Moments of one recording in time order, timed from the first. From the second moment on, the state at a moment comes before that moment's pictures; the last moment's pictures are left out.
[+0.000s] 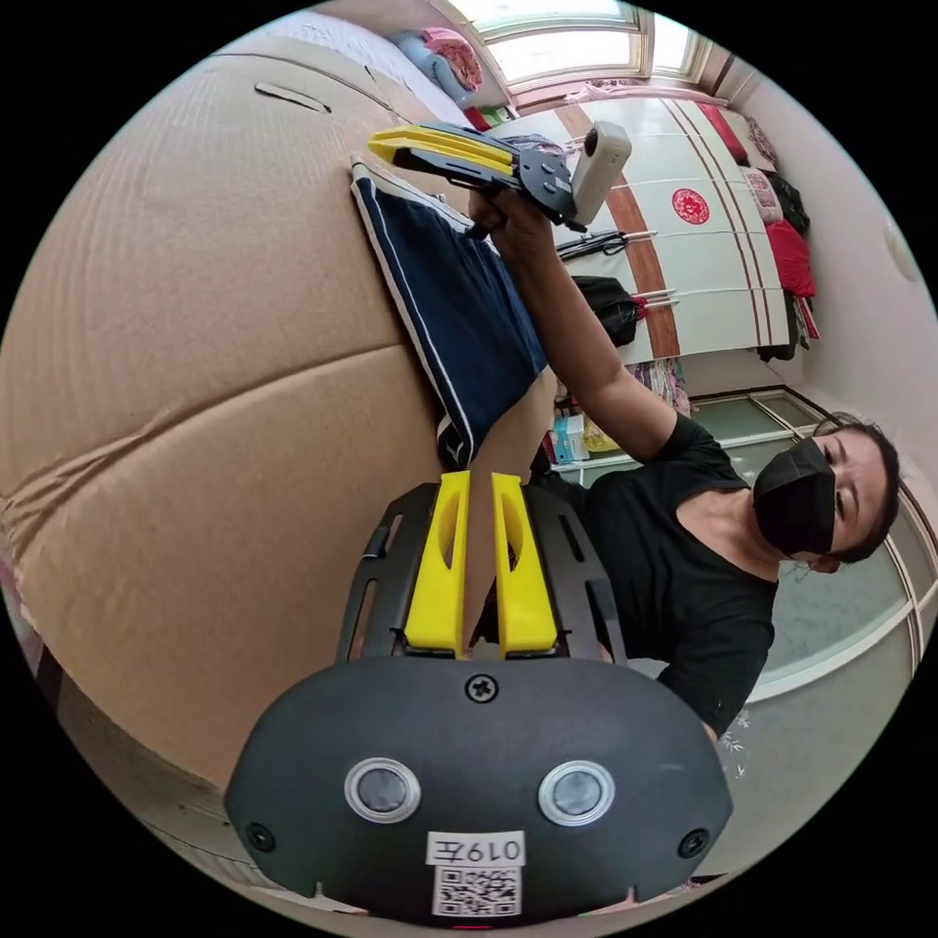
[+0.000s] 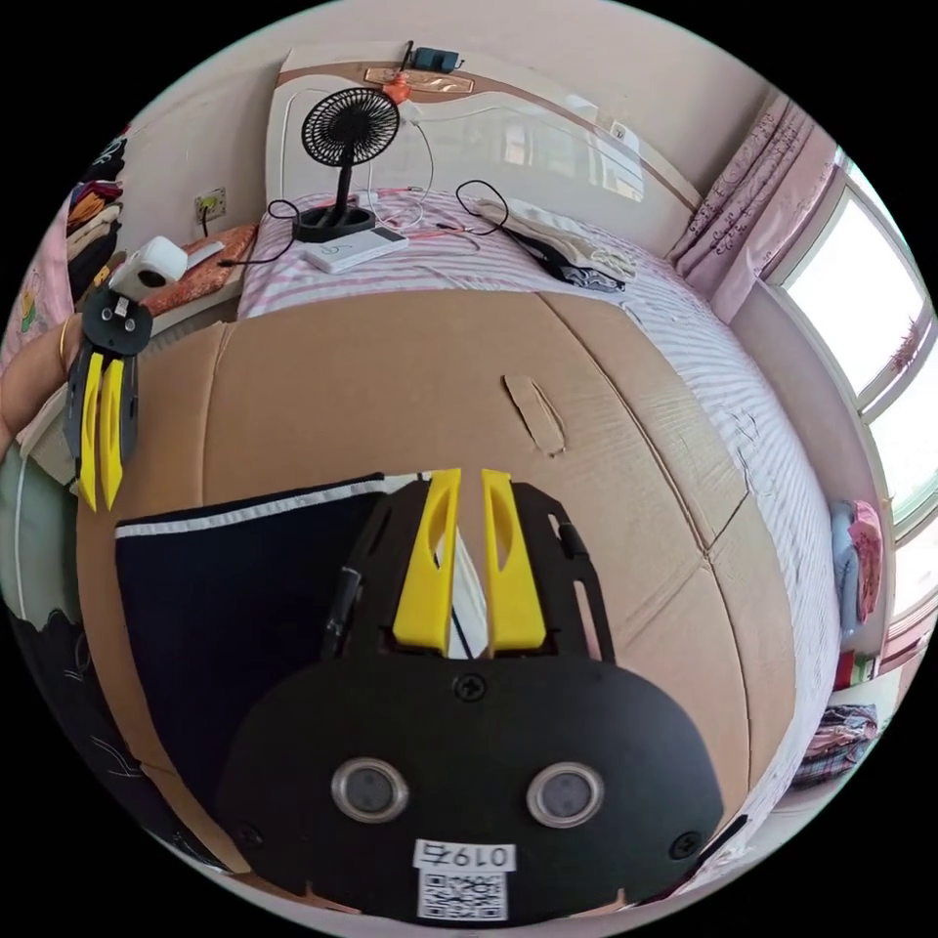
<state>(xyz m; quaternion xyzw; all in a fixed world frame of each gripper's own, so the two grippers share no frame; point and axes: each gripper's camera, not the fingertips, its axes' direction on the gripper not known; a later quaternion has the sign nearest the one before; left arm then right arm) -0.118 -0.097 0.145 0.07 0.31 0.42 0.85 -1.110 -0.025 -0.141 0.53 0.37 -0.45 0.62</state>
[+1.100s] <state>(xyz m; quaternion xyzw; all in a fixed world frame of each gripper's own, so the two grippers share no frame) -0.025 -0.204 0.032 0.28 0.17 0.26 0.91 -1.100 0.289 0.280 0.56 0.46 -0.49 0.48</state>
